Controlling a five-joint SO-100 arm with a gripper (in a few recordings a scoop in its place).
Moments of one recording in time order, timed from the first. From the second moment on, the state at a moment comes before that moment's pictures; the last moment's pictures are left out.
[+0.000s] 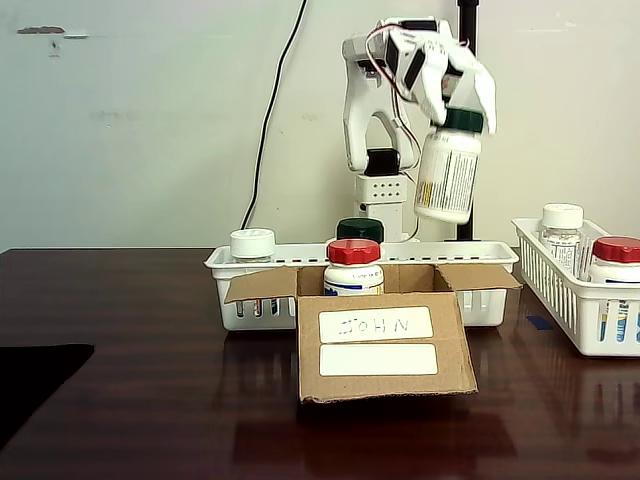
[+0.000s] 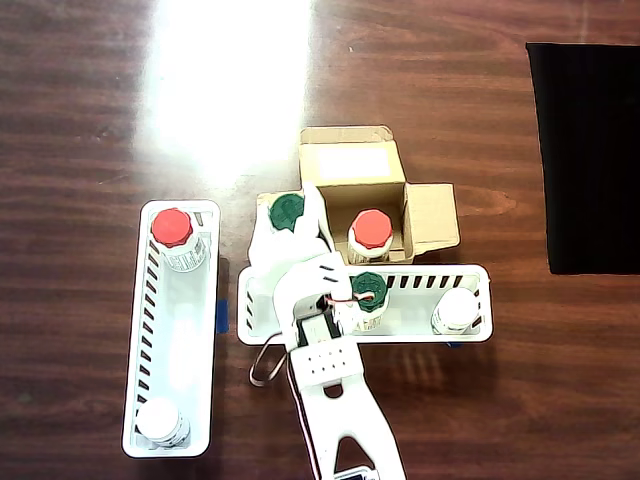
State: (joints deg) arm -7.7 110.2 101.1 22.8 74.7
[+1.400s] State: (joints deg) arm -1.1 108.5 103.7 38.9 76.7
